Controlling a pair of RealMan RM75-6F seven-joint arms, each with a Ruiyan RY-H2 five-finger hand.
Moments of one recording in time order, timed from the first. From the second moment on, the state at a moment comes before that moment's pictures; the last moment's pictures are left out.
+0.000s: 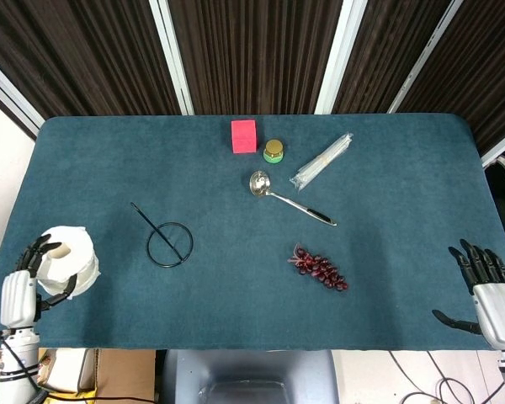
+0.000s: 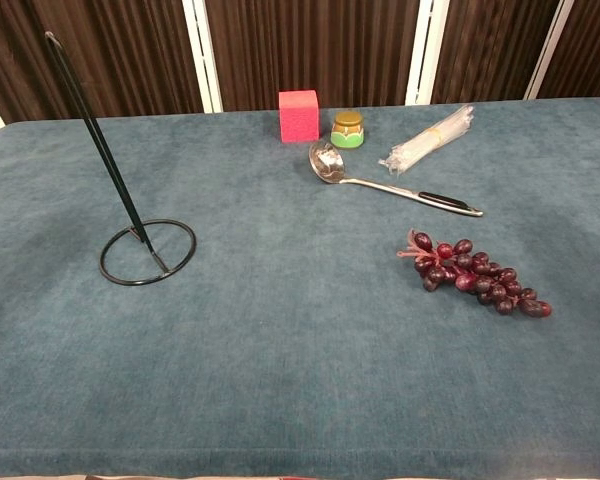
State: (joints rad) left arm -0.15 -1.46 -0.14 -1.42 1.38 1.57 -0.25; right arm 0.02 -0.96 0.01 -1.75 -1.56 1.49 -0.06
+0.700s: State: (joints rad) left arm -0.13 -1.46 -0.13 -1.42 1.29 1.43 -0.21; right arm 0.02 -0.97 0.01 -1.75 -1.56 1.49 -0.06
